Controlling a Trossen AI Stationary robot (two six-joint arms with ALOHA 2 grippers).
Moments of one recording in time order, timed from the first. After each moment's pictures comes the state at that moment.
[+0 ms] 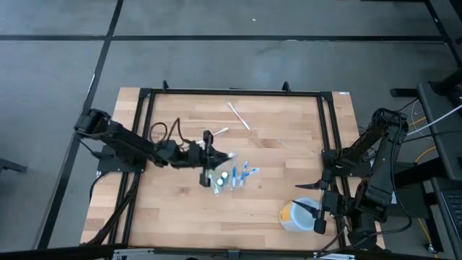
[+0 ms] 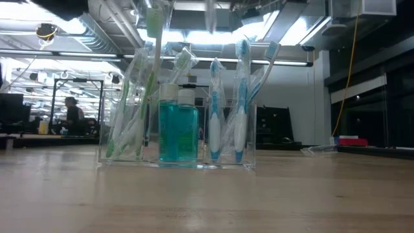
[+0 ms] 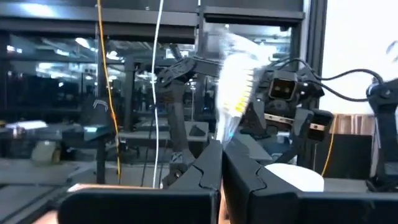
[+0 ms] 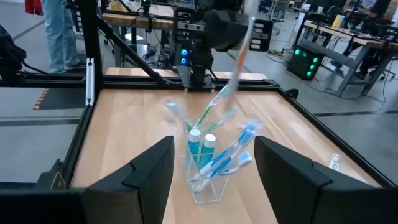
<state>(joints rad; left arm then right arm) -0.24 1.45 0.66 1.13 -0.27 0.02 1.17 1.34 1.14 -0.76 1.30 0.83</state>
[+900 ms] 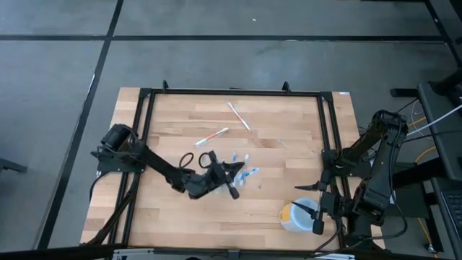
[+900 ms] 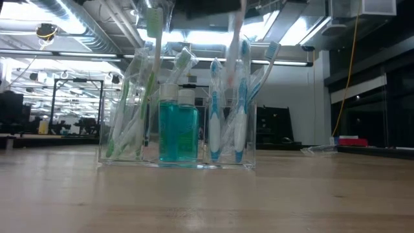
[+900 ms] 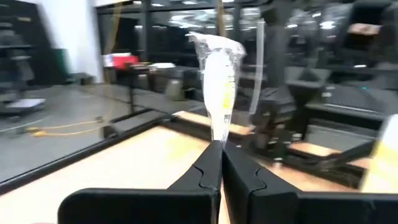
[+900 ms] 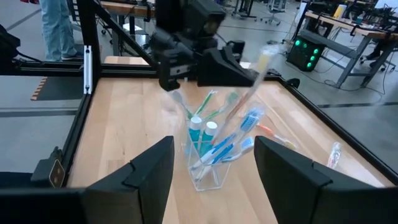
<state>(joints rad) -0.44 1.83 0.99 0.92 -1.01 -0.03 1.18 1.38 1.14 -0.83 1.27 0.92</state>
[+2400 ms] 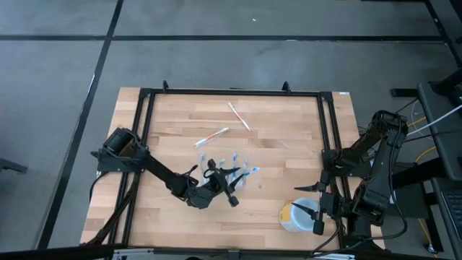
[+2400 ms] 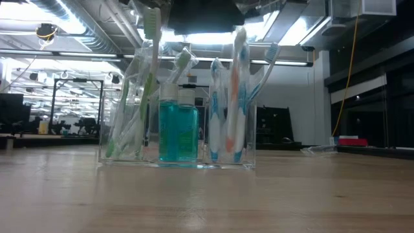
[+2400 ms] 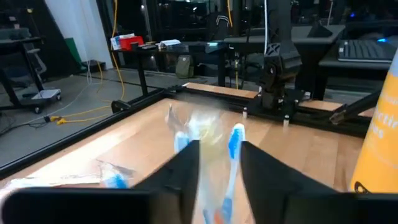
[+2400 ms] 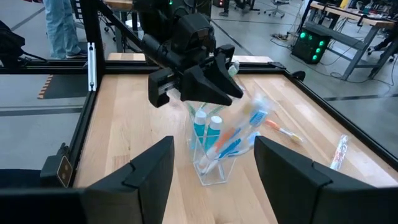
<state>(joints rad) -0.50 1.89 1.04 0.68 -1.11 -0.14 1.18 1.38 1.14 -0.84 1.24 0.96</state>
